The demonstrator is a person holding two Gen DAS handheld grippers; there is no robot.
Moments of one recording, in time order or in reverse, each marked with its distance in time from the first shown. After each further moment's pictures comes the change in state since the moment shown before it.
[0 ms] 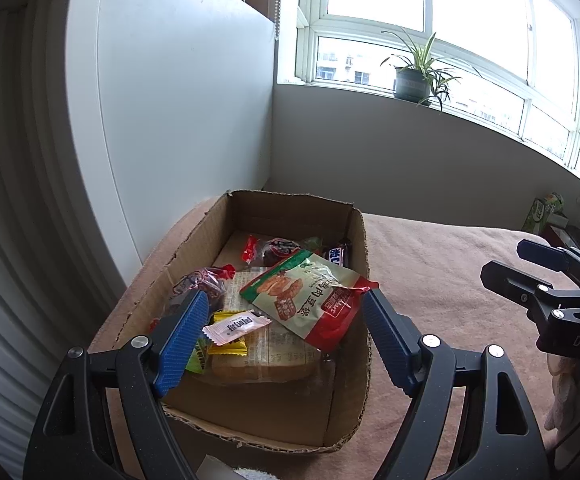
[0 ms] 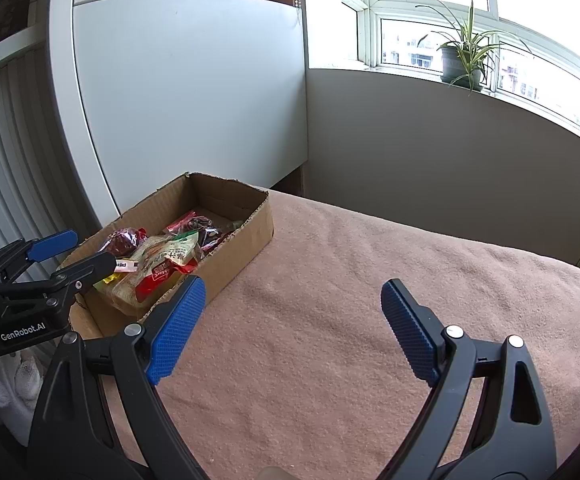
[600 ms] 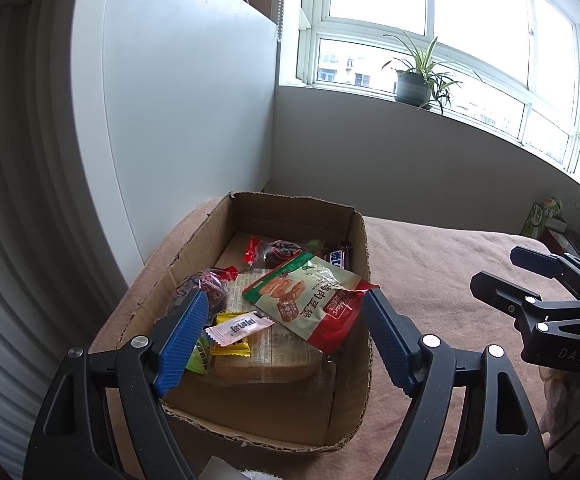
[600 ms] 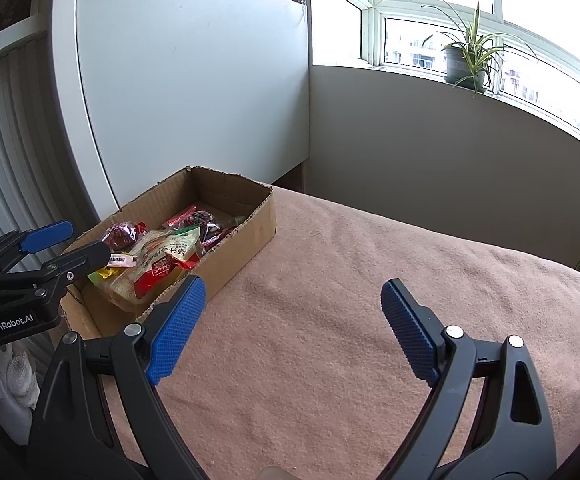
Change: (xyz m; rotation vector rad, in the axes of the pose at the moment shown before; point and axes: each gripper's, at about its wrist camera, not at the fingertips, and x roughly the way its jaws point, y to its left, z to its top) left arm -0.002 0.004 0.001 -0.010 -0.004 -0.008; right arm 0.005 0.006 -0.001 -0.024 0.013 -0.006
